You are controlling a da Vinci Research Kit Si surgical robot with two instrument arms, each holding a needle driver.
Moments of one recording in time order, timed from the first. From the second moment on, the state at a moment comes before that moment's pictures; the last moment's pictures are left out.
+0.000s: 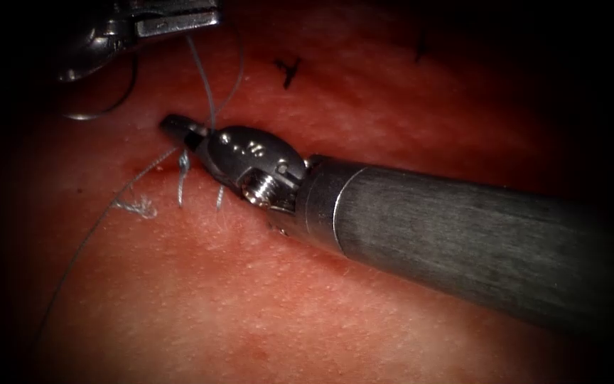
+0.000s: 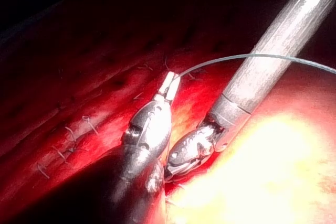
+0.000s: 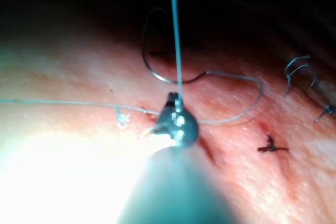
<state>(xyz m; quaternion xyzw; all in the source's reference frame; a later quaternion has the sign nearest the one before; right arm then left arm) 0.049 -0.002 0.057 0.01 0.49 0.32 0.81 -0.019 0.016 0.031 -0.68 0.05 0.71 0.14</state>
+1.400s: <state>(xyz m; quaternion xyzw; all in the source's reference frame) 0.025 -0.003 0.051 0.04 0.52 0.19 0.83 -0.023 -0.014 0.036 -0.55 -0.18 0.81 0.12</state>
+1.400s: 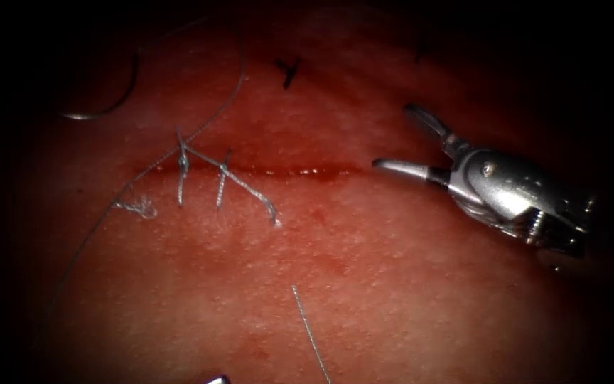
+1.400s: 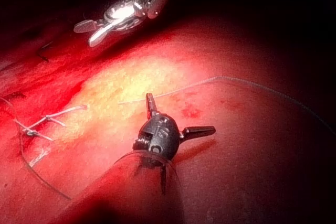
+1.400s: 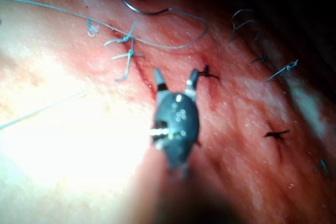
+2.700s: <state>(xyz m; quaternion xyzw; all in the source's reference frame) 0.028 -0.004 0.051 0.03 0.52 0.19 0.83 -0.026 0.000 0.049 -0.30 0.25 0.92 -0.05</state>
